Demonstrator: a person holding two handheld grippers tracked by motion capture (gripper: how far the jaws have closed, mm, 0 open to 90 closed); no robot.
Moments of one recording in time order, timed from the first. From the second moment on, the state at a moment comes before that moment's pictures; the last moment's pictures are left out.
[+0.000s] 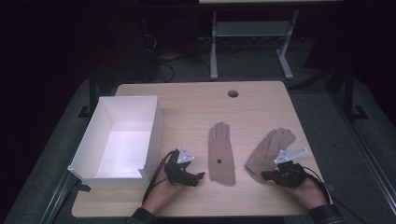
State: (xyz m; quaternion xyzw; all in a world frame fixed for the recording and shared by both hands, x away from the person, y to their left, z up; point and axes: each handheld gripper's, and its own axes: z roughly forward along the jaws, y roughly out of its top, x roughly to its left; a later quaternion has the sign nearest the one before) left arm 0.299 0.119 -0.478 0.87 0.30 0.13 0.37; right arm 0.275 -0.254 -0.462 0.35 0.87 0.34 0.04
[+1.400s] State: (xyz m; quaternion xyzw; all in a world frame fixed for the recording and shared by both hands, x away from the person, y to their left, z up) left arm 0.299 0.119 -0.478 0.87 0.30 0.13 0.37; right arm 0.363 -0.283 -0.463 0.44 0.83 0.33 0.14
